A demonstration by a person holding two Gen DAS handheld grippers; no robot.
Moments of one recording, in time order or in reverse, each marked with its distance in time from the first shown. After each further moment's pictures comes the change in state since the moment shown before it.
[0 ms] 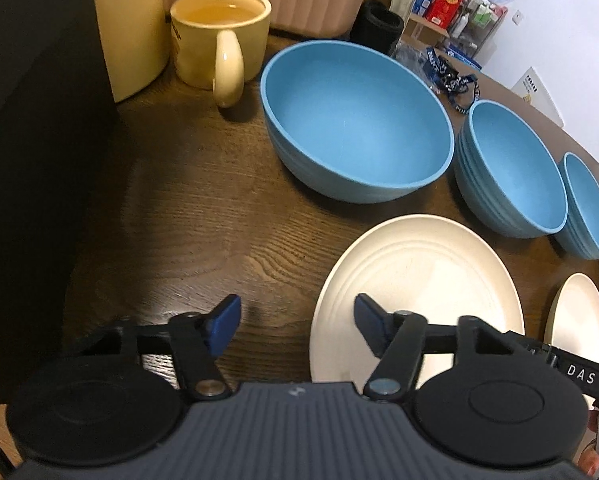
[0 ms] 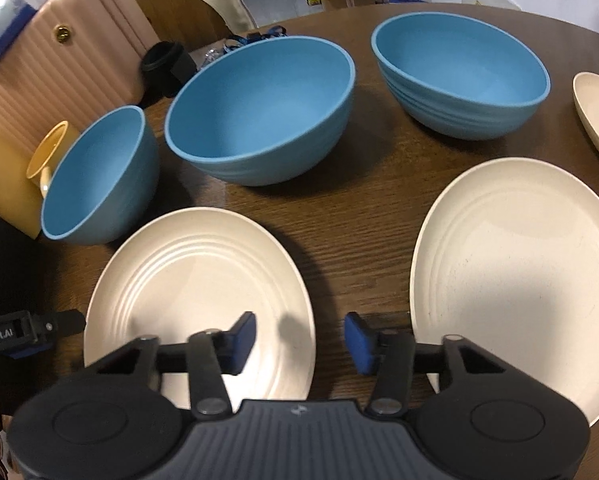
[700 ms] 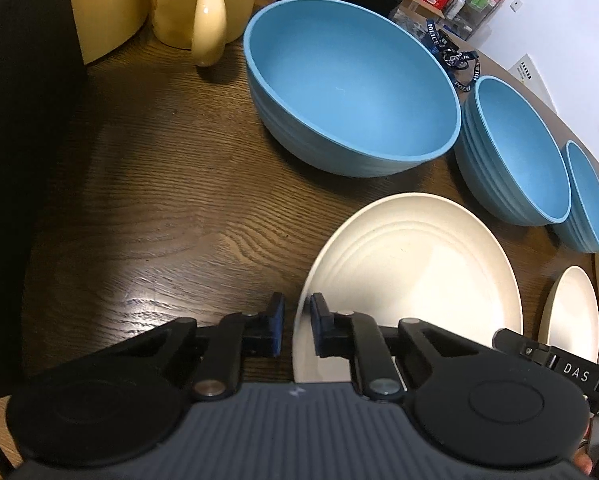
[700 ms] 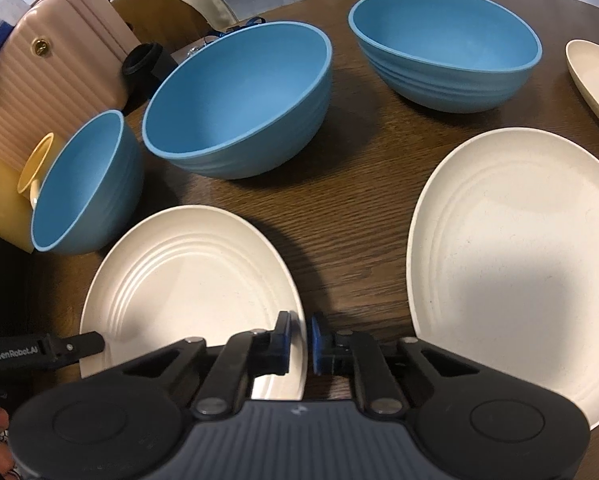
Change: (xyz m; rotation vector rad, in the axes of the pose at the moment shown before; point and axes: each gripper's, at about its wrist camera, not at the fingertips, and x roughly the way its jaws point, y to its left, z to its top) left arm 0.029 0.002 0.002 -0.024 0.082 -0.064; right arm 0.009 -0.012 -0.003 0.068 0.013 0.027
